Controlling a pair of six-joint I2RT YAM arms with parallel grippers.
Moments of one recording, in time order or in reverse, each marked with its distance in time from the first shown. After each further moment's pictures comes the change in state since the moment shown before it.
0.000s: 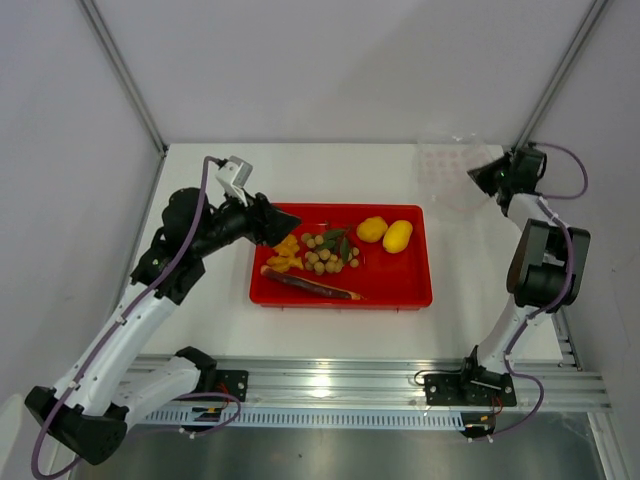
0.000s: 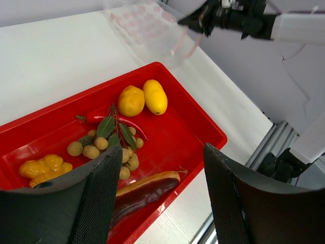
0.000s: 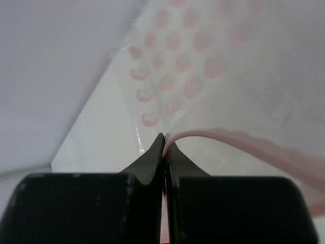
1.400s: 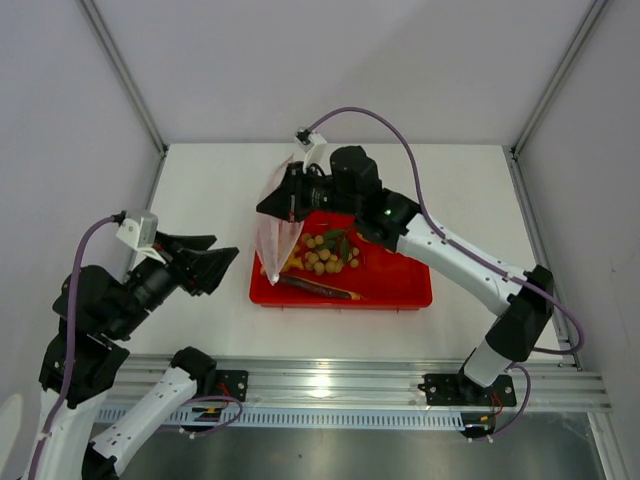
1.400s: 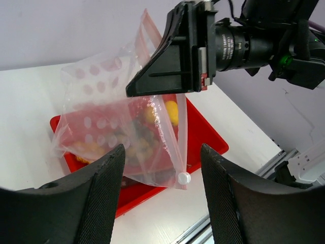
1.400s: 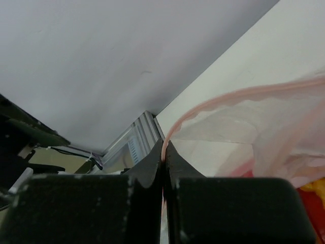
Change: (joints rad) left arm -0.016 -0.427 0.140 -0.409 -0.232 0.019; right arm 1.188 -0.277 0.388 -0.305 -0.072 -0.185
